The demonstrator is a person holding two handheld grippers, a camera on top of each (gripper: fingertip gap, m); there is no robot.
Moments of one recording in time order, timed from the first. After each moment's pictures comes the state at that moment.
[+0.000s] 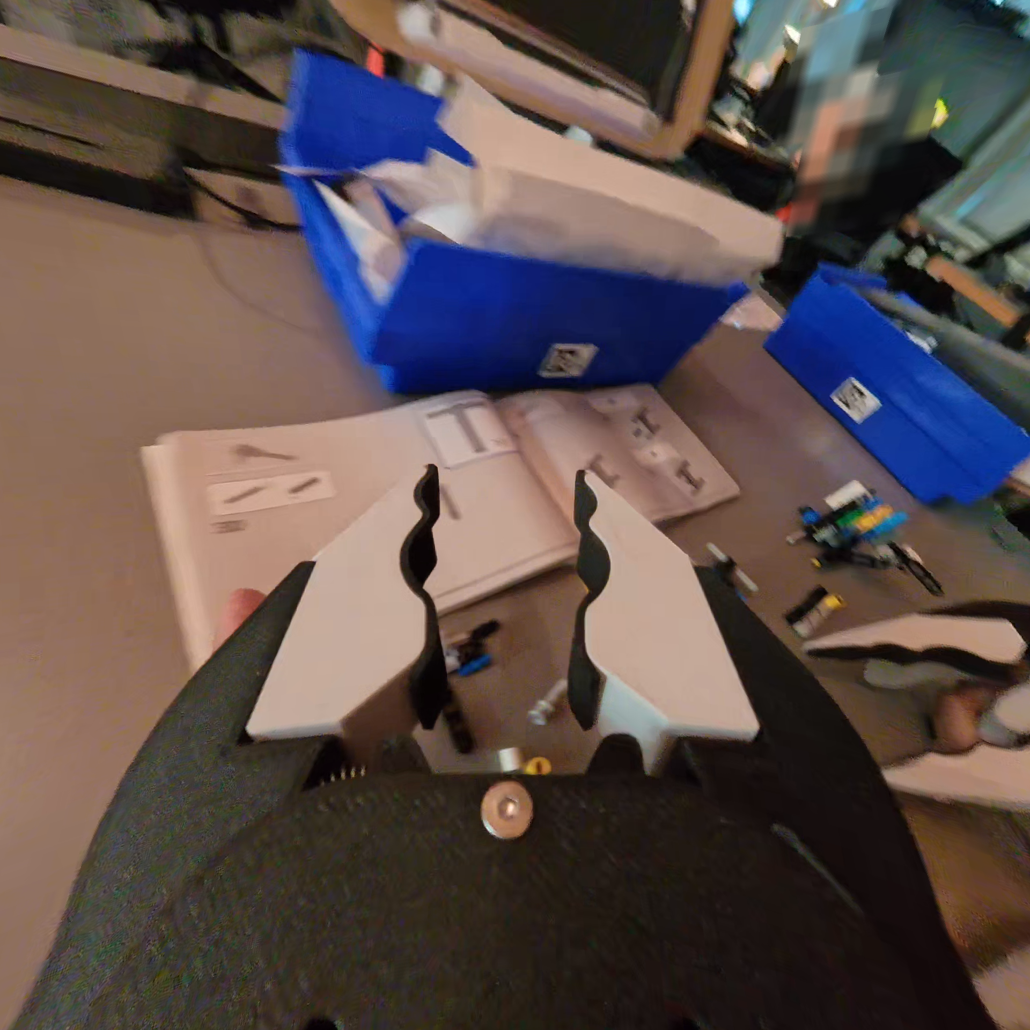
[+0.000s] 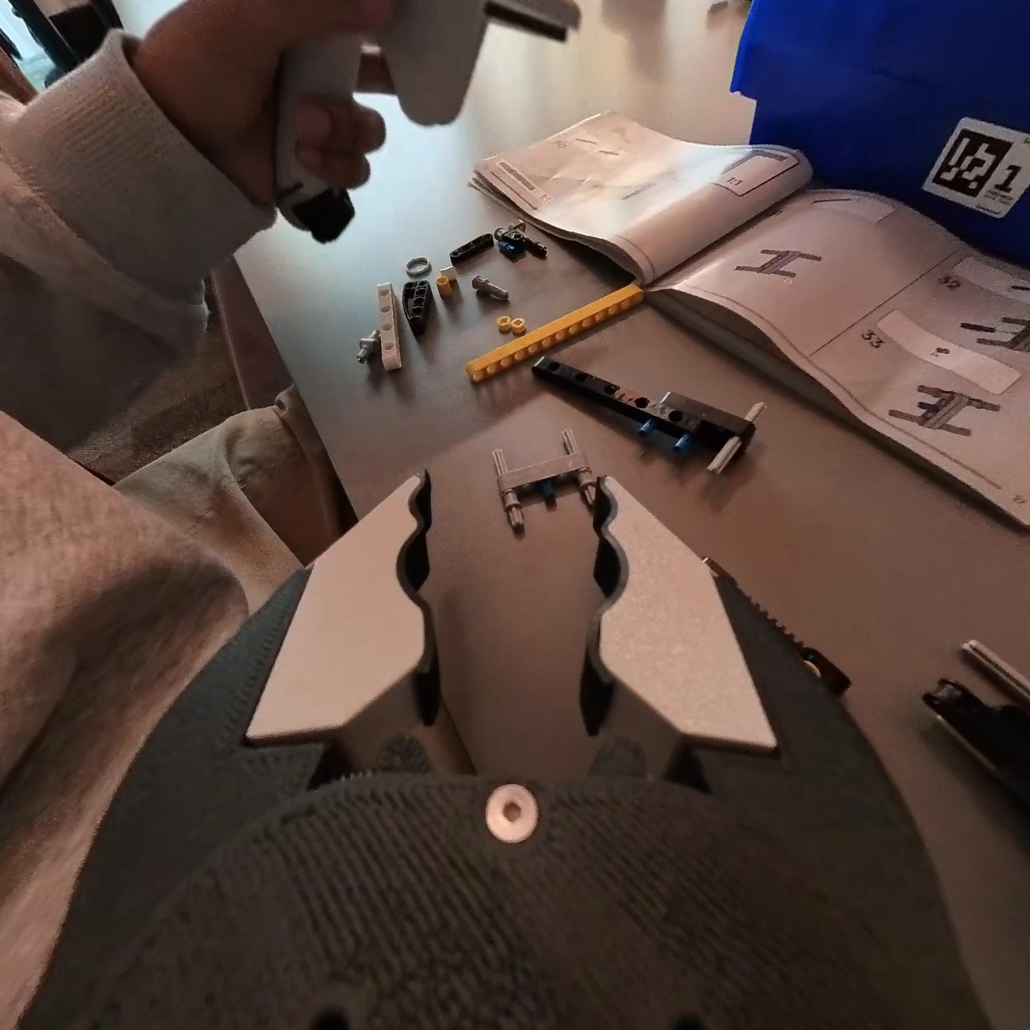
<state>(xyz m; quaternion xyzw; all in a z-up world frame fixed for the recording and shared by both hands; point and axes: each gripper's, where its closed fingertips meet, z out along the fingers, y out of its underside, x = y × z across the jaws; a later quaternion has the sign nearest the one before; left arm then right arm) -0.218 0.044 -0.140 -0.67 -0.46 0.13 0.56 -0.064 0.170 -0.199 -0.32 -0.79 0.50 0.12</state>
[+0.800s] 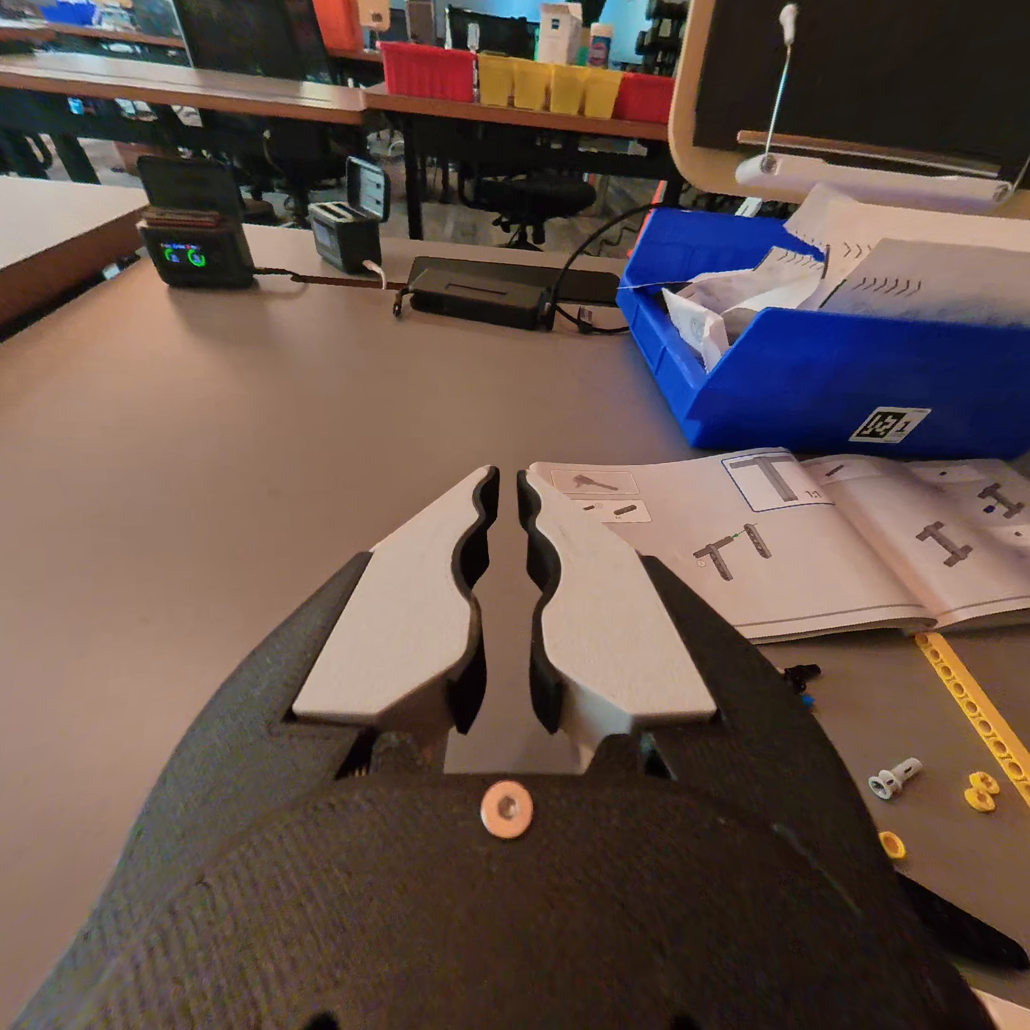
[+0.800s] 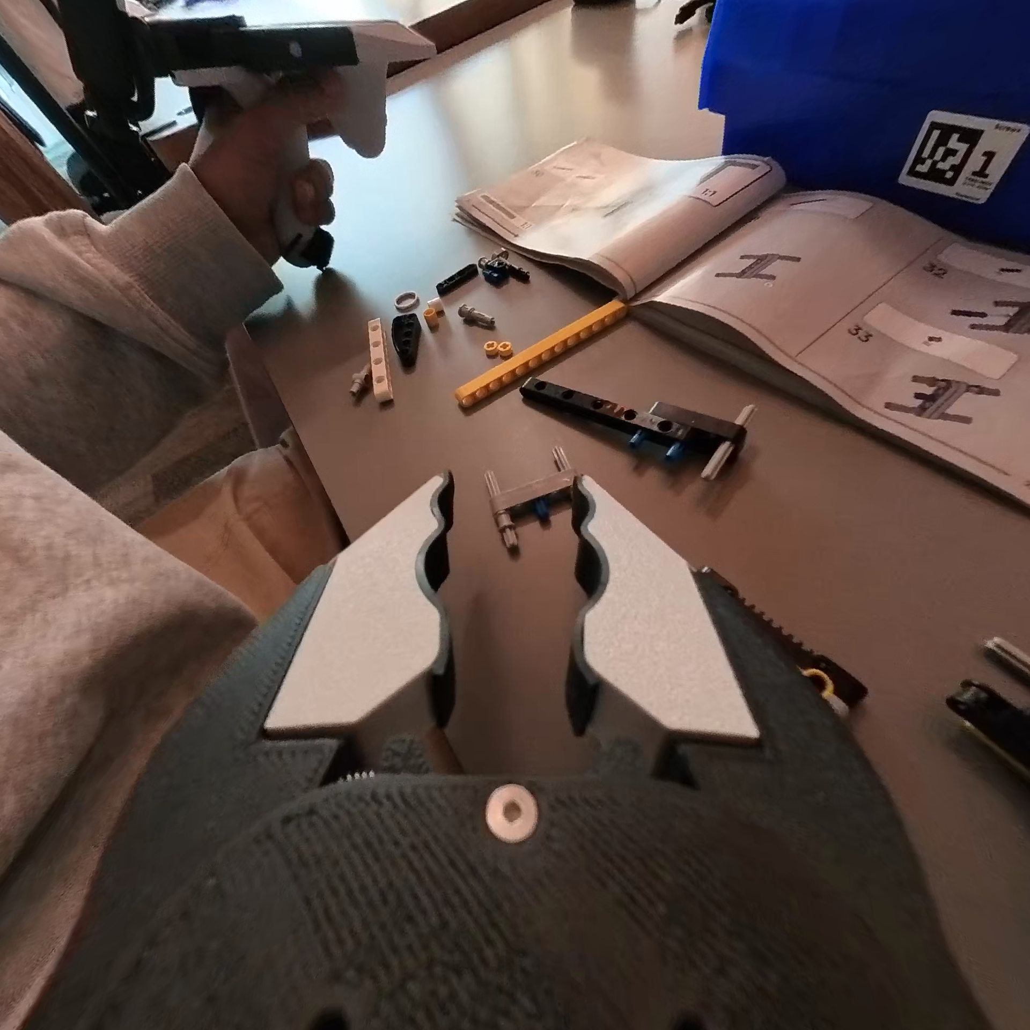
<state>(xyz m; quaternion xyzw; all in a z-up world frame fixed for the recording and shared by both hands) -0.251 -0.085 -0.150 -0.59 -0.52 0.36 0.50 -0.072 0.168 -0.196 -0.35 -0.77 0.52 0.11</state>
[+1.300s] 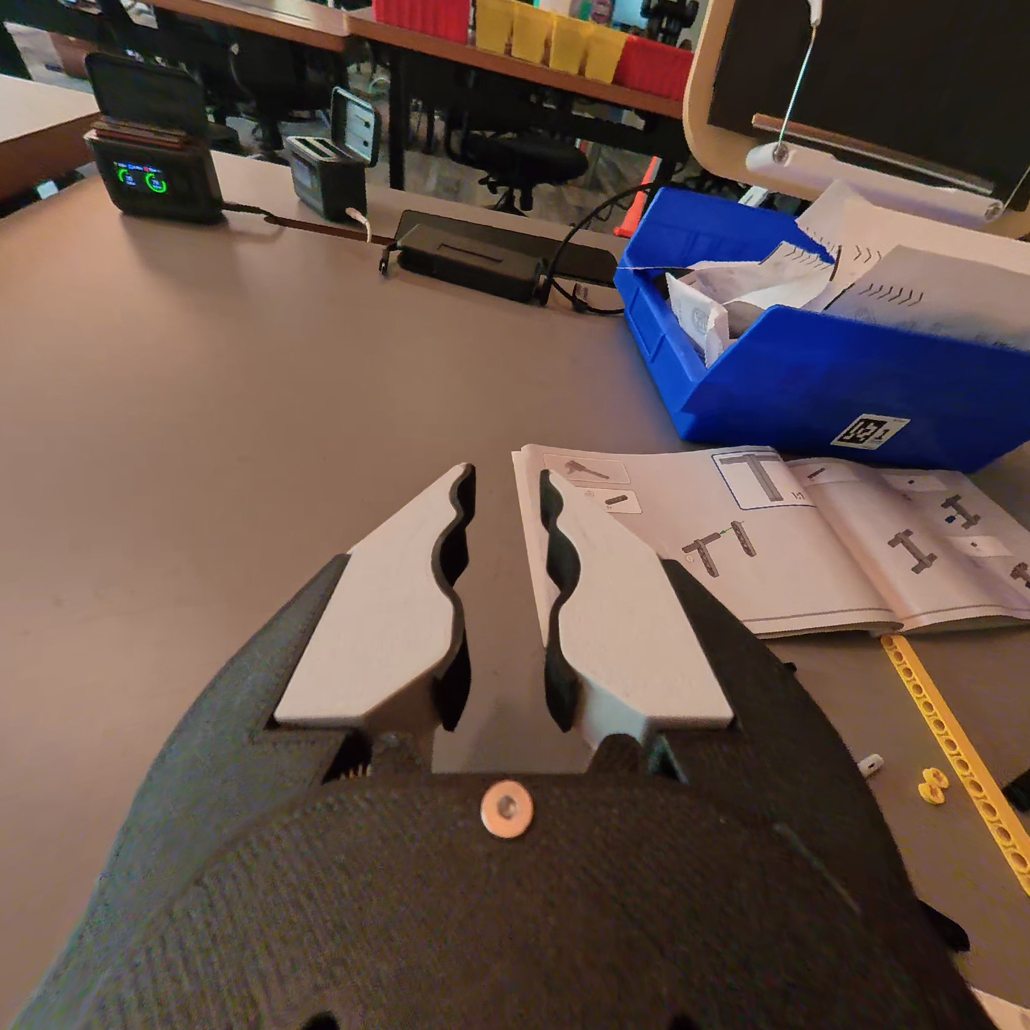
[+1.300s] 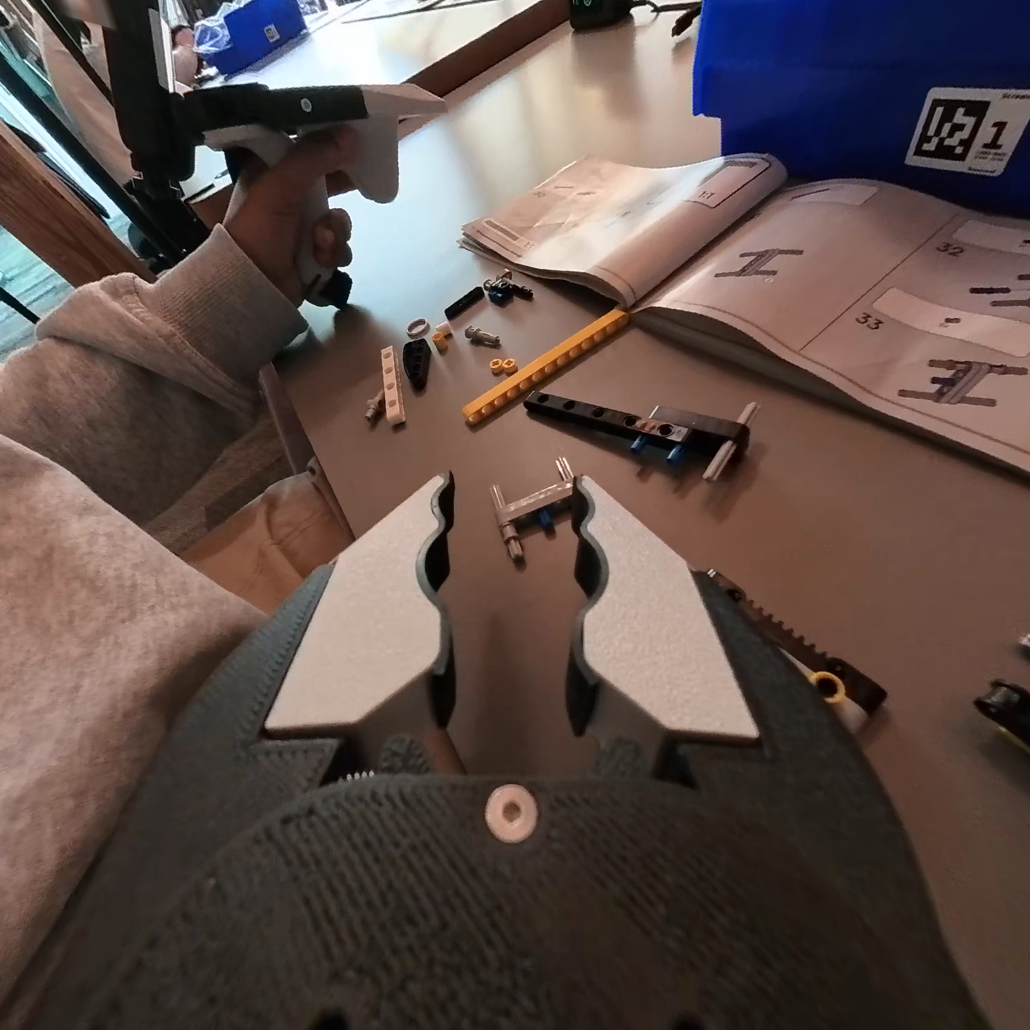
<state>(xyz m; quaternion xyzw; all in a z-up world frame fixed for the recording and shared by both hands) -0.254 -0.086 -0.159 -0.58 -0.55 0.32 0.51 -0.075 0.168 -0.192 -0.37 -0.74 0.55 0.08</state>
